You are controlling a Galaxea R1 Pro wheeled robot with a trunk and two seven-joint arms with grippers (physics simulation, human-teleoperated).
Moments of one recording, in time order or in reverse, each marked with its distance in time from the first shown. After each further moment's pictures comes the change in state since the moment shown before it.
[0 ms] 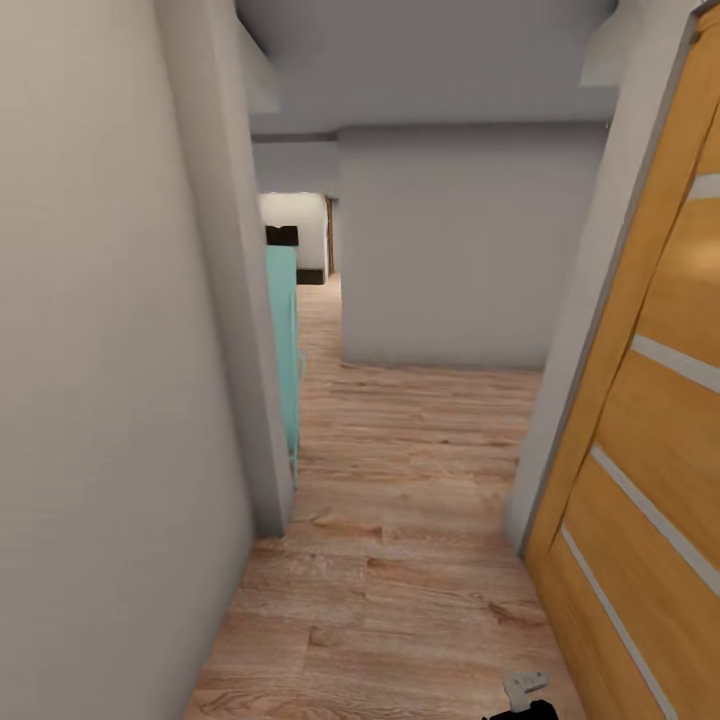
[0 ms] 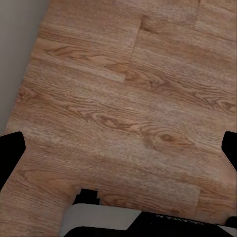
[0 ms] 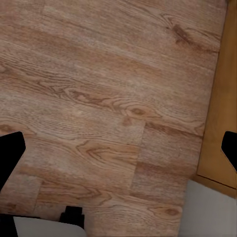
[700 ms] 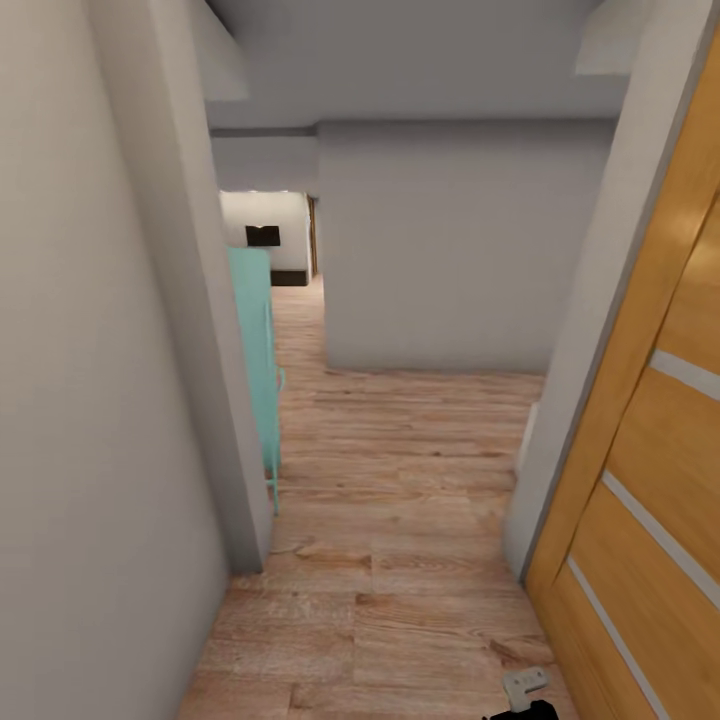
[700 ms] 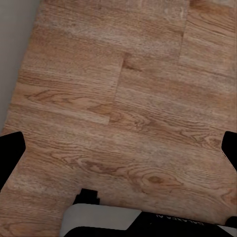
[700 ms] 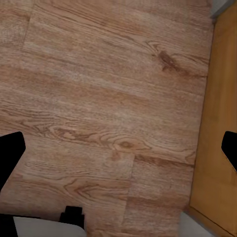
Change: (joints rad) left arm 0.000 0.000 0.000 0.000 0.000 0.000 0.000; right arm 0.000 0.000 0.000 0.000 0.000 0.000 0.000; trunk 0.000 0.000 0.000
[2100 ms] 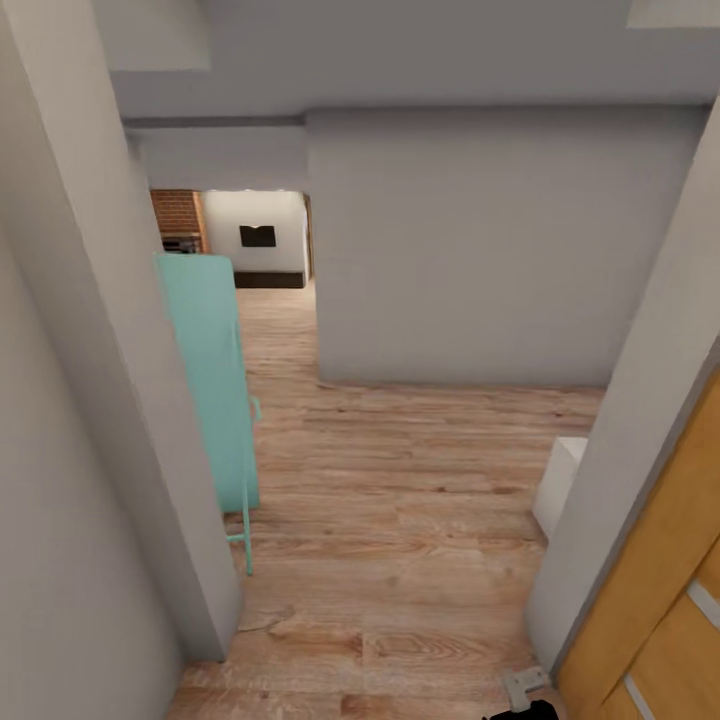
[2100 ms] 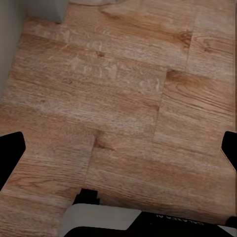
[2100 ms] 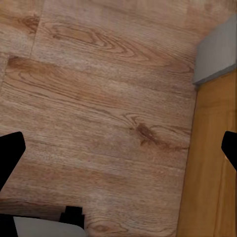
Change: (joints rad) left arm 0.000 0.000 0.000 0.000 0.000 0.000 0.000; right arm 0.000 0.000 0.000 0.000 0.000 0.000 0.000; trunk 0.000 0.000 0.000
